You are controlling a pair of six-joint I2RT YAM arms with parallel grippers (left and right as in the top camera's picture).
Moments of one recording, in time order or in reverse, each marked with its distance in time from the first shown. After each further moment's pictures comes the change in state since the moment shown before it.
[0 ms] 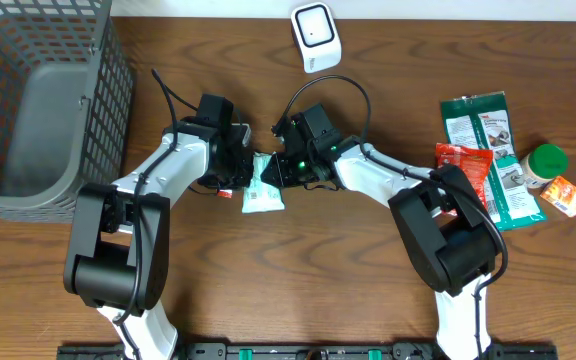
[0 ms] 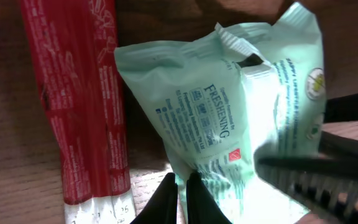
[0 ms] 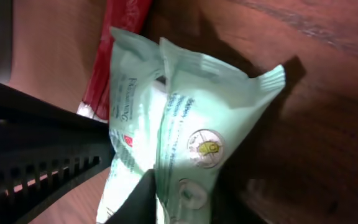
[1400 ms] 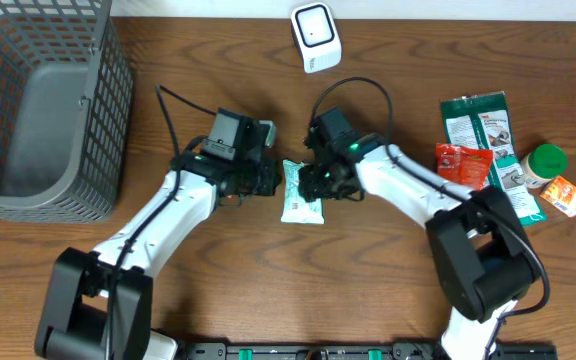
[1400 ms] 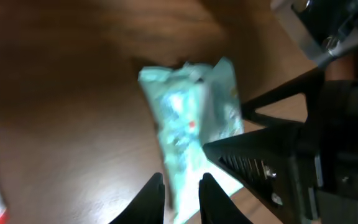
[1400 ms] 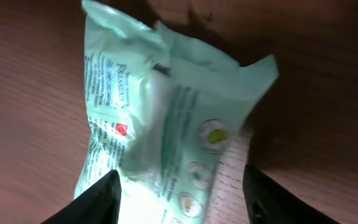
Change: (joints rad) left arm -0.146 -0.278 -0.172 0.224 0.100 -0.164; right arm -0.053 -0.182 -0.065 -0.375 0.293 -0.090
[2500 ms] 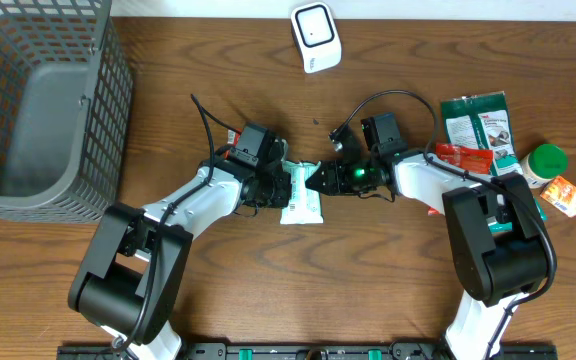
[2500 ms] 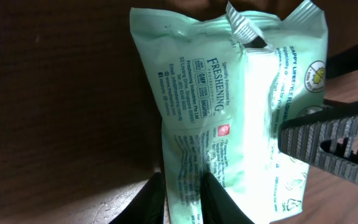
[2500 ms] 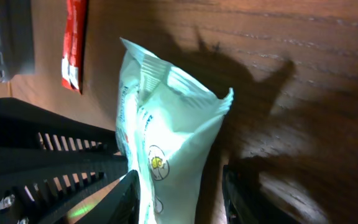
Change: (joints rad) left arm -0.066 0.188 -0.022 0.076 -0.034 -0.074; right arm -0.194 0.028 -0.217 0.407 -0.484 -0.013
